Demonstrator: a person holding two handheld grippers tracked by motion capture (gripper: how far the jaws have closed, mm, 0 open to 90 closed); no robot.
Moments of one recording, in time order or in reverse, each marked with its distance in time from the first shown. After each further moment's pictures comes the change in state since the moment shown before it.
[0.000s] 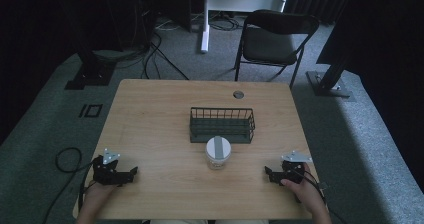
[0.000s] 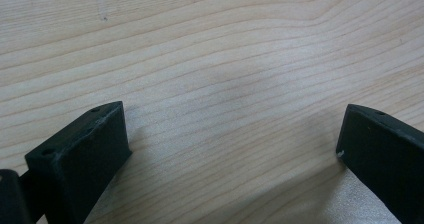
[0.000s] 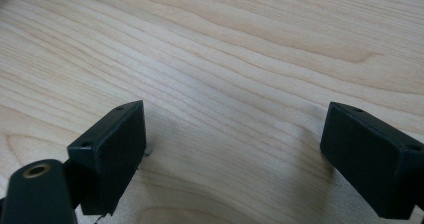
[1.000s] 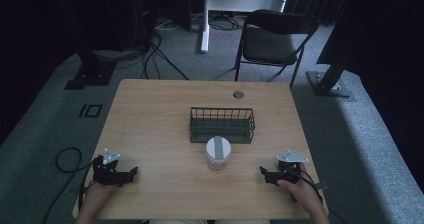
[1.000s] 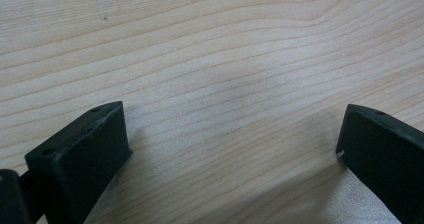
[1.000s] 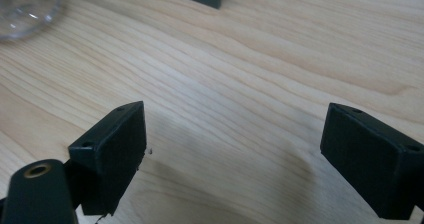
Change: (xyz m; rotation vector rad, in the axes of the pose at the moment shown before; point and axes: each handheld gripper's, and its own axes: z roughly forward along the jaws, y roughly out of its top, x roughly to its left) left arm 0.000 0.000 0.000 0.000 0.000 0.000; right arm 0.016 0.010 -0.004 -0.038 0.053 -0.042
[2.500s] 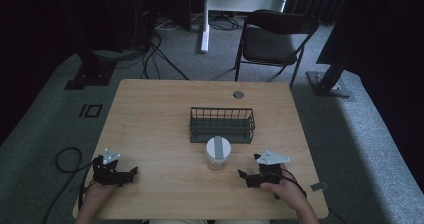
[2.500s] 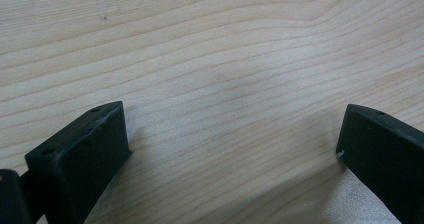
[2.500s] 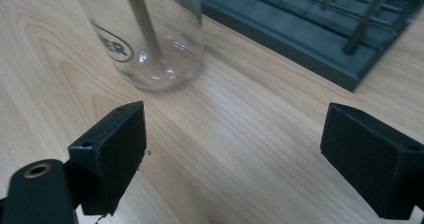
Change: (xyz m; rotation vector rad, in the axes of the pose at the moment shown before) left arm 0.000 0.000 0.000 0.000 0.000 0.000; right arm 0.057 0.028 0.009 -0.098 0.219 -0.144
